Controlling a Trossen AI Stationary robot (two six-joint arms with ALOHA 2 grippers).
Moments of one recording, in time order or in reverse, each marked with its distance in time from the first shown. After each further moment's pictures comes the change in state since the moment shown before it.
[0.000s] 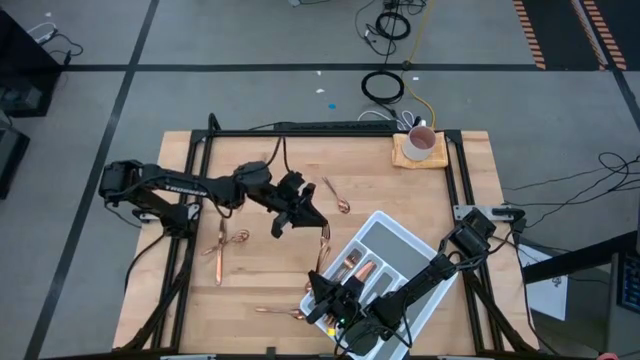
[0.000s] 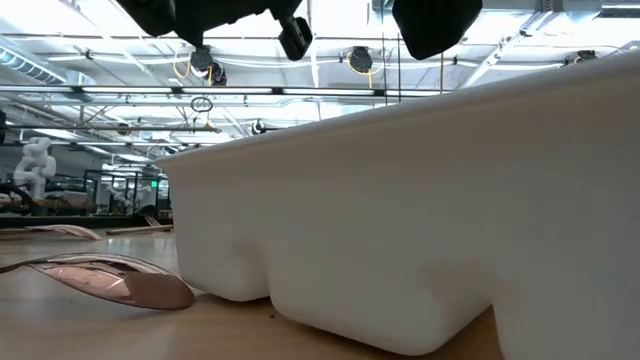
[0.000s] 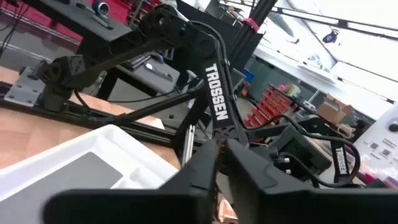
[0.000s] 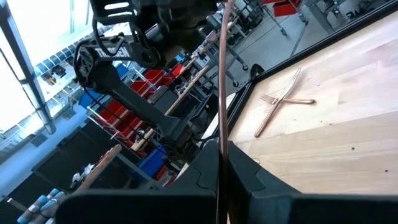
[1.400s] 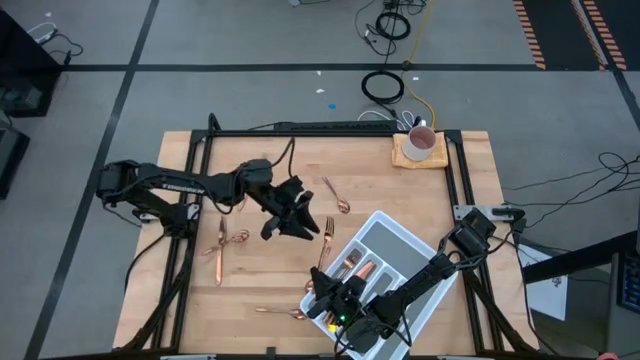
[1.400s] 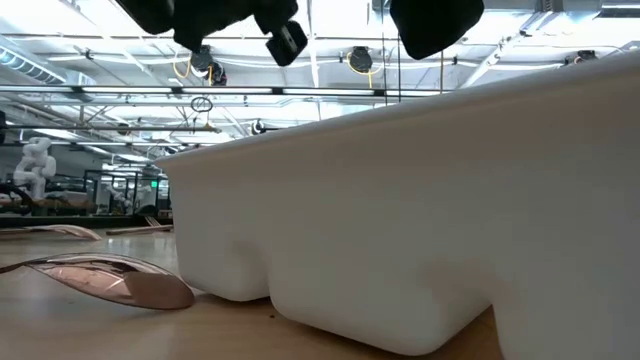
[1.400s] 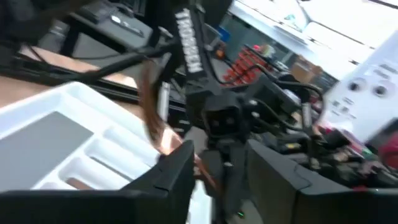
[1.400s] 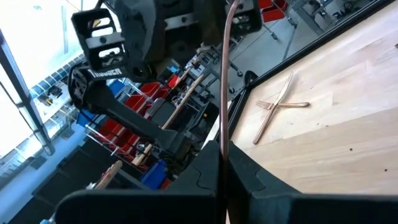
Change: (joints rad) left arm 0.035 -0.025 0.001 -0.158 0.217 0.054; right arm -0.006 0.000 0.000 0.048 0.048 0.025
